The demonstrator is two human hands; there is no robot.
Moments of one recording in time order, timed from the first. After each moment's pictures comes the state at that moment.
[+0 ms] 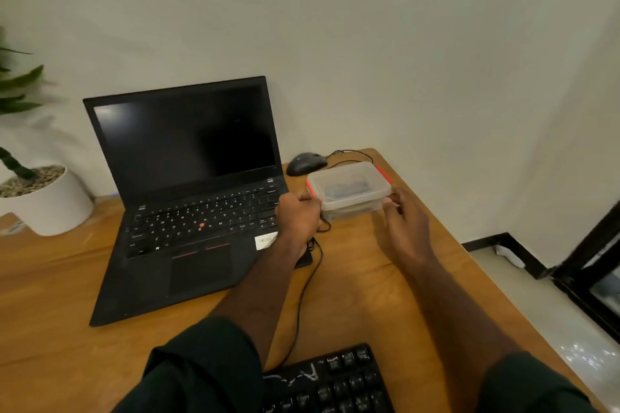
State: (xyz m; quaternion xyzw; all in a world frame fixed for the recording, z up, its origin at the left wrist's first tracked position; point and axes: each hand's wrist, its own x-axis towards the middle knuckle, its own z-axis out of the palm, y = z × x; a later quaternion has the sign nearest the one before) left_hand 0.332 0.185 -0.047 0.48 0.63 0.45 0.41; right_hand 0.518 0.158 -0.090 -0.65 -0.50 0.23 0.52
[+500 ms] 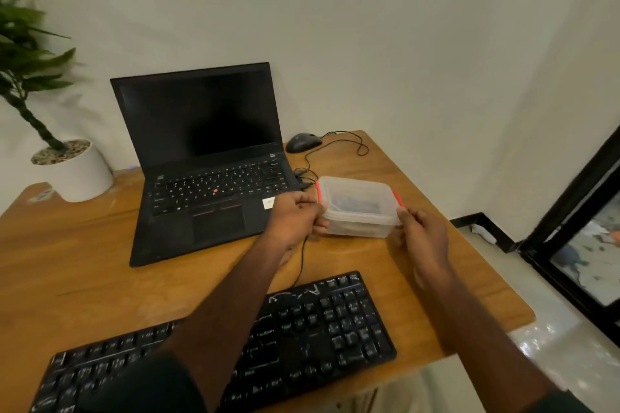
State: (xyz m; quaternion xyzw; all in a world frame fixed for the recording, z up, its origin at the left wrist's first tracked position) left_hand 0.294 0.069 -0.027 0.50 0.51 0.41 0.56; right_hand 0.525 0.037 -0.101 -0.67 -0.36 0.30 0.58
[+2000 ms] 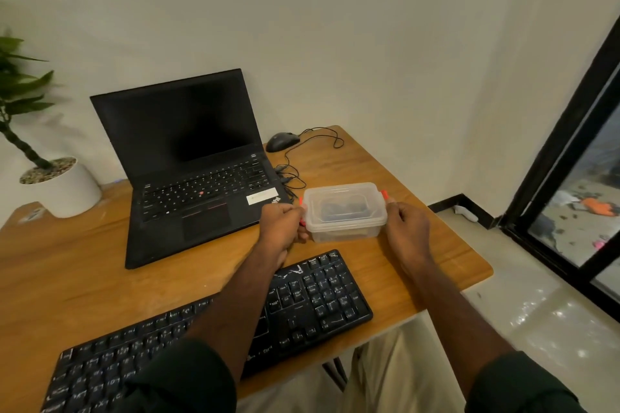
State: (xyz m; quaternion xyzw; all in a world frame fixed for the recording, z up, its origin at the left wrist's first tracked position) left_hand 0.310 0.057 -0.063 0.47 0.58 0.42 0.52; right_hand 0.520 -0.013 -0.088 -0.69 -0.41 0.21 0.56
